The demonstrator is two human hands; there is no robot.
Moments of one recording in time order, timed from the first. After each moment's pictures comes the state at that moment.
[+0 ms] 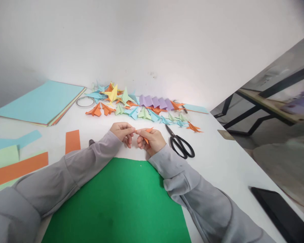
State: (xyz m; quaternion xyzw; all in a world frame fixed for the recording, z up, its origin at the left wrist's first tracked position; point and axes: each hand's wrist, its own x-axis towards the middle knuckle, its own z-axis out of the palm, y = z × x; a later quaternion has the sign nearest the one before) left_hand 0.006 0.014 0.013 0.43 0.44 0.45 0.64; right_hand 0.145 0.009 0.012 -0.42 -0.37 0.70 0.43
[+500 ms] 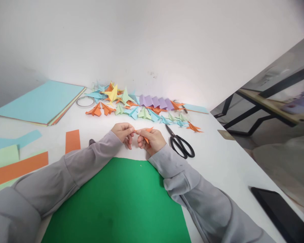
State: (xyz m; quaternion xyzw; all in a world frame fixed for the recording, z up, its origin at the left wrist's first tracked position) left_hand 0.010 0.013 0.018 0.44 0.46 0.42 0.65; right_hand 0.145 0.009 0.013 -0.43 -0.36 0.70 0.43
